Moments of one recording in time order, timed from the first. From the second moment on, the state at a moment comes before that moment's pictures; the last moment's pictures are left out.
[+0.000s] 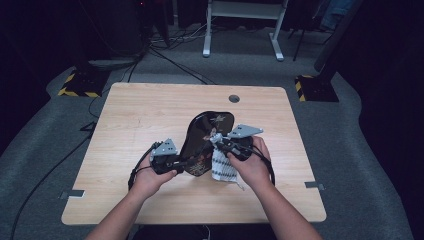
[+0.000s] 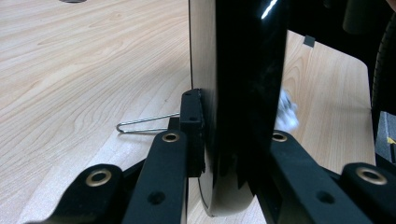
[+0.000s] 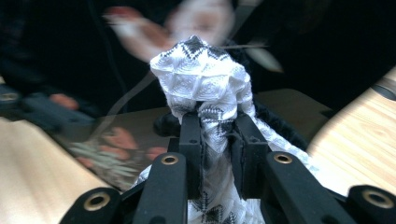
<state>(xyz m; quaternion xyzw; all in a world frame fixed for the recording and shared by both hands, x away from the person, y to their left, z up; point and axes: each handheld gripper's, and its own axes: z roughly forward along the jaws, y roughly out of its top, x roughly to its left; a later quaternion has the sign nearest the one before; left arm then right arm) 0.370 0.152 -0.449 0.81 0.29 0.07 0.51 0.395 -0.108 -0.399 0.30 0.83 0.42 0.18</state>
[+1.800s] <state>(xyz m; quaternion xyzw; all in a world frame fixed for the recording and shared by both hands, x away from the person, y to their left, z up) 0.370 0.153 -0.448 0.81 0.29 0.06 0.51 0.395 -0.109 -0.402 0.31 0.84 0.41 0.17</state>
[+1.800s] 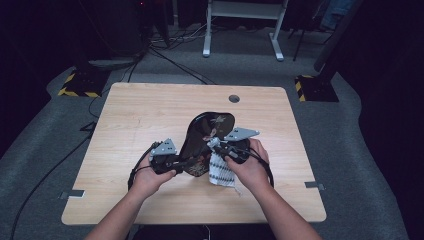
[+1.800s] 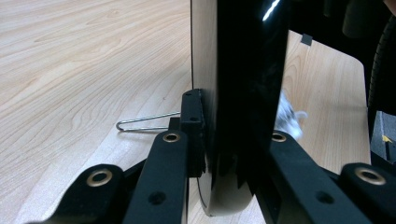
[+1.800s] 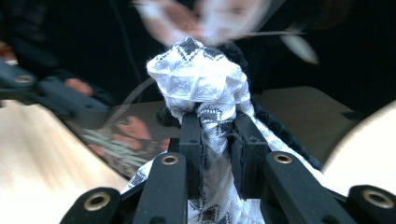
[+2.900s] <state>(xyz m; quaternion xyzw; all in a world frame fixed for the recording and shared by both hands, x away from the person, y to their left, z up) 0.370 0.153 -0.448 0.81 0.29 0.05 0.50 0.380 -0.087 -0.411 0.27 0.86 0.40 0.16</state>
